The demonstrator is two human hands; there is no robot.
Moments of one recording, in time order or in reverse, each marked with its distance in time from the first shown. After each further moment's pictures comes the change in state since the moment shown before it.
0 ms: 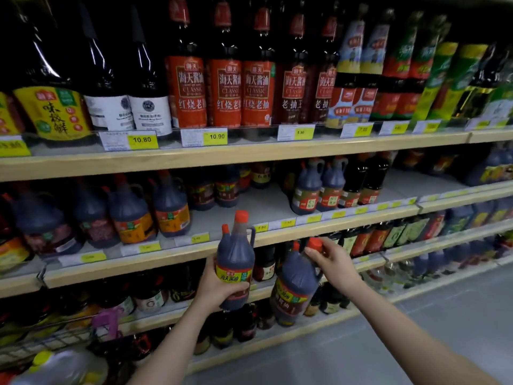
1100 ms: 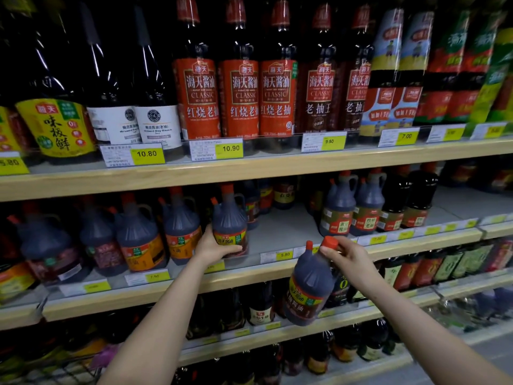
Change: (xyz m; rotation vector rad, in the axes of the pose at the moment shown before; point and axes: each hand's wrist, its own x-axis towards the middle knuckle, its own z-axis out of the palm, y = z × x) left_hand 0.155 0.040 -0.050 0.279 0.169 0.121; right_hand 0.099 0.024 0.032 0.190 -0.006 -0.110
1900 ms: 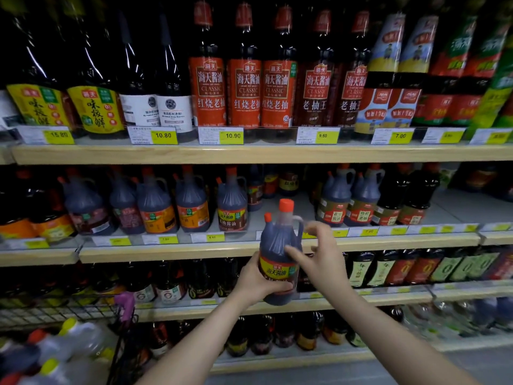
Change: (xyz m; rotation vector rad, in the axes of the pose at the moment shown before) left_hand -0.165 0.039 0.093 -0.209 -0.158 -0.017; right_hand -0.066 -0.053 0.000 -0.177 0.058 -0.223
